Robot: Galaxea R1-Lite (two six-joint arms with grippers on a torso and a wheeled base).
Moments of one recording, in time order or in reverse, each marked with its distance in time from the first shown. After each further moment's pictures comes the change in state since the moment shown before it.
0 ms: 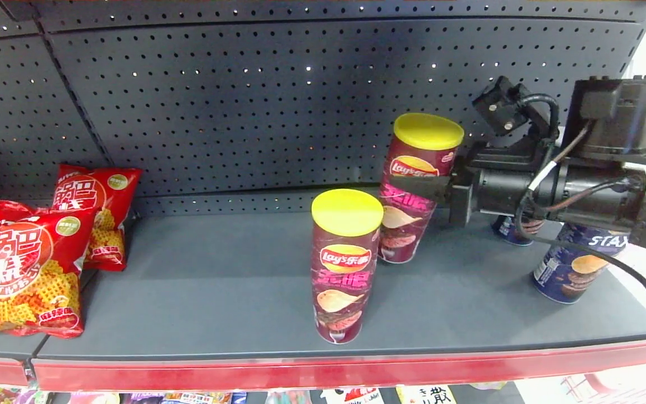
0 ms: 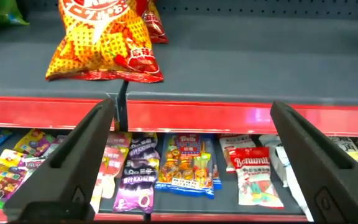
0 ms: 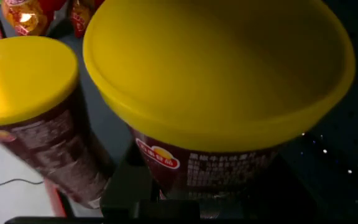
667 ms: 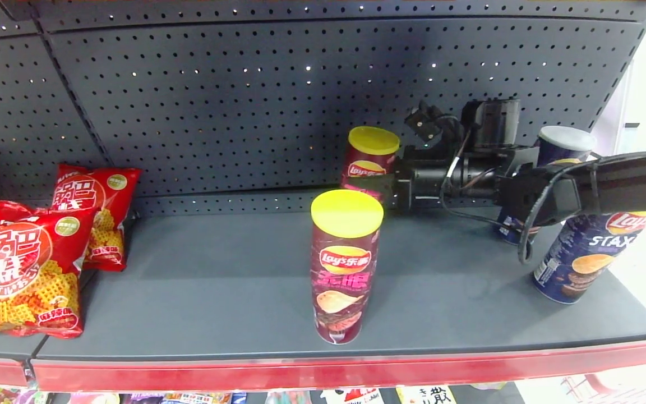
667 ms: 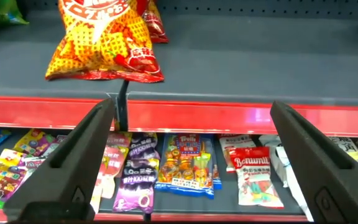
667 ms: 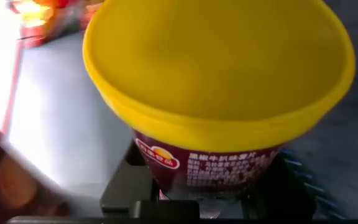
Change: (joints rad) left arm 0.000 0.000 0.000 0.000 0.000 0.000; right arm -0.074 0.387 -0.376 0.034 0.360 -0.049
